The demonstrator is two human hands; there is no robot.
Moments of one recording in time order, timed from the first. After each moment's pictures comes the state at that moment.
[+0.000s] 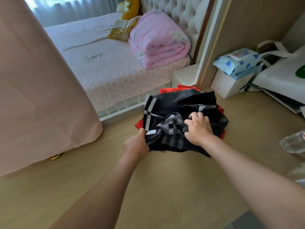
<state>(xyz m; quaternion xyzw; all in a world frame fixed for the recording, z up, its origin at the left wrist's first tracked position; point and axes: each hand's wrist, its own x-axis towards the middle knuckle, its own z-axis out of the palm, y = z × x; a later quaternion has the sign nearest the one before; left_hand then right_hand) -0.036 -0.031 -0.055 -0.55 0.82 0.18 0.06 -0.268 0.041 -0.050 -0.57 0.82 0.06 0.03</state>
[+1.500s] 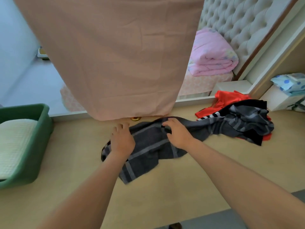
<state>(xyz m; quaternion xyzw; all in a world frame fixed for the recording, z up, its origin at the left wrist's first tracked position) 0.351 0.030 -0.001 -0.68 0.72 0.10 -0.09 0.117 0.054 0.012 -0.68 0.67 -0.17 0.25</state>
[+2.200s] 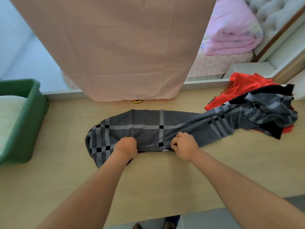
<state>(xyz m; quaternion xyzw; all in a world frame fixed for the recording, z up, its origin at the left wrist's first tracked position) 0.346 0.045 -0.086 -0.61 0.73 0.25 0.19 0.097 0.086 -0.096 -0.72 0.66 0.07 0.22</state>
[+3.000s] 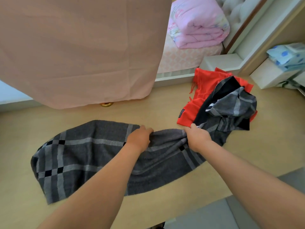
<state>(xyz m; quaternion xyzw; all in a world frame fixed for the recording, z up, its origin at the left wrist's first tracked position) 0.202 0.010 -0.107 -0.47 0.84 0.25 0.13 -0.025 0.085 -0.082 -0.59 0.76 0.22 0.14</state>
